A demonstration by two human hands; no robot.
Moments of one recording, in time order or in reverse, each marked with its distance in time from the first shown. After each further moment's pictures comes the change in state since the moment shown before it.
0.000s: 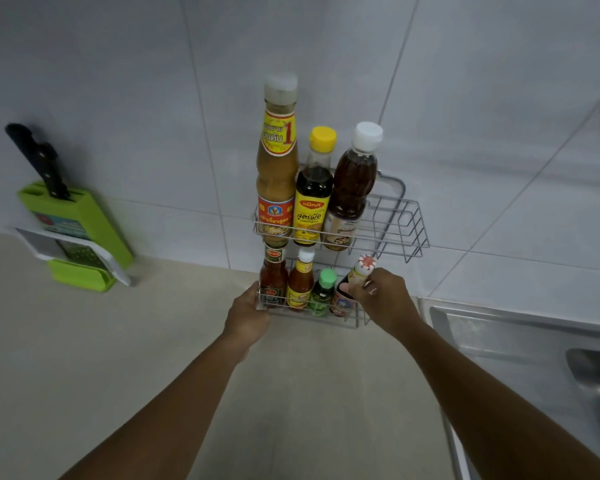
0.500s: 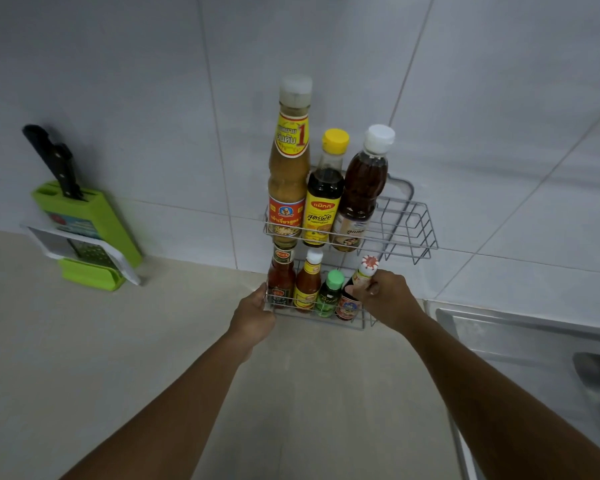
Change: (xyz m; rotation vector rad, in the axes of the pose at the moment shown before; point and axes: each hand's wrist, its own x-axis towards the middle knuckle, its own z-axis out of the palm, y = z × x) left_hand -0.003 0.000 -0.008 -0.035 -0.042 -0.014; right_hand 0.008 -0.005 0.004 -0.108 -0.112 -0.007
